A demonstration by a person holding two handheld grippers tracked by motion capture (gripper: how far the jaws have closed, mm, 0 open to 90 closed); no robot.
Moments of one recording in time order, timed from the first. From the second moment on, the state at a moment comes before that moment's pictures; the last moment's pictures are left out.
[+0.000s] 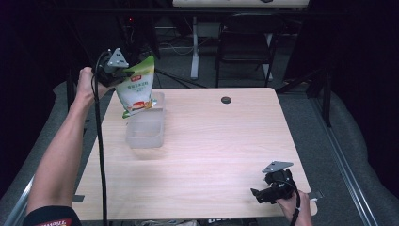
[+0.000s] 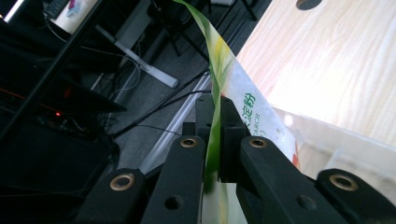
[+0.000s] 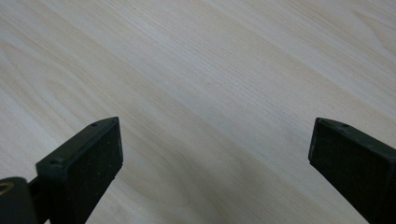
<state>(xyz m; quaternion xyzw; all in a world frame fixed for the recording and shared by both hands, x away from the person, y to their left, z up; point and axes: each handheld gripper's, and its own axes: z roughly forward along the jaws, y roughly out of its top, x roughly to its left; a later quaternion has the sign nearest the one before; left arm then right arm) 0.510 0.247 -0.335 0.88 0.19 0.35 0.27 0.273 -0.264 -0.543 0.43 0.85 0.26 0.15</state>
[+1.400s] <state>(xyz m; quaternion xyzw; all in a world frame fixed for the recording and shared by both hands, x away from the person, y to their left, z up) 0.546 0.228 -0.387 0.86 0.10 0.45 0.21 0.269 -0.265 -0.542 0.43 0.85 0.26 0.15</state>
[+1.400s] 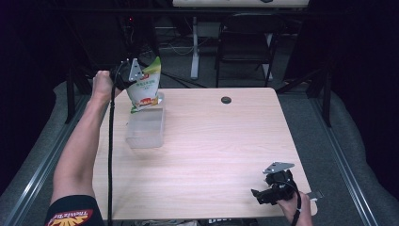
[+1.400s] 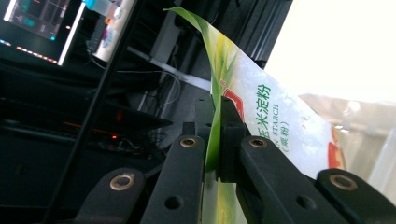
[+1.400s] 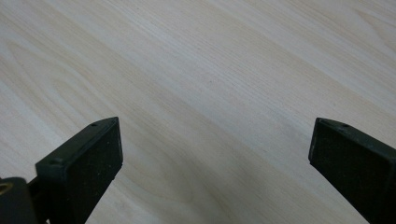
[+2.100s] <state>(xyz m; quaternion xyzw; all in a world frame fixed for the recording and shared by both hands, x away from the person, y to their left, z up) 0.552 0.224 -0.406 0.86 0.10 0.44 0.23 0.269 -0.265 -0.542 0.44 0.85 0.26 0.15</state>
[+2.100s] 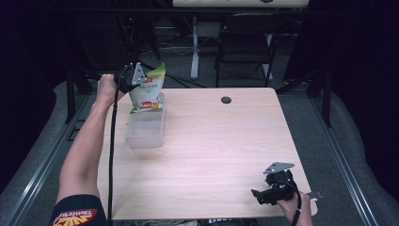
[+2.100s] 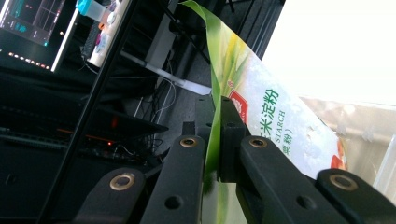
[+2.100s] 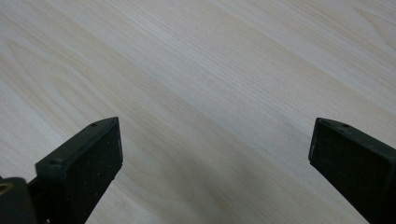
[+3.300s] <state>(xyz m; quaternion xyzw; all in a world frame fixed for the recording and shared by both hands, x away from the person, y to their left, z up) 0.552 0.244 -0.423 0.86 0.20 0.39 0.27 0.269 -0.265 -0.542 0.43 0.85 0.26 0.14</state>
